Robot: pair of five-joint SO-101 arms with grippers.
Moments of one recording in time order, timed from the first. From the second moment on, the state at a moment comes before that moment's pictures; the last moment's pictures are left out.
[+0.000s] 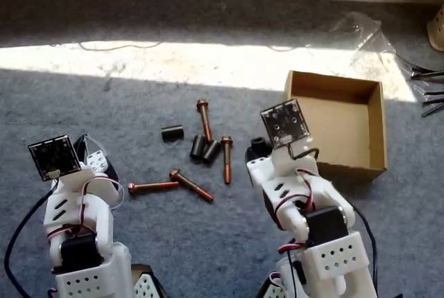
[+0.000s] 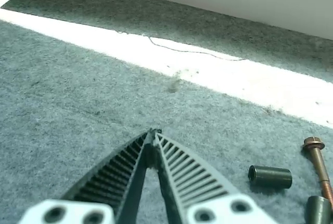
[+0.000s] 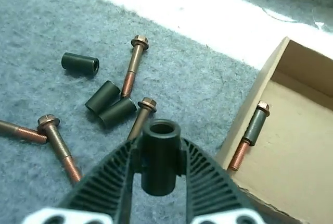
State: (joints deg) left arm -18.9 -103.8 88.3 47.0 10.3; right arm -22.1 -71.3 63.0 53.8 8.6
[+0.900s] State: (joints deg) left arm -7.0 -103.8 88.6 50.9 4.3; right arm -22.1 -104.2 84.7 49.8 5.3
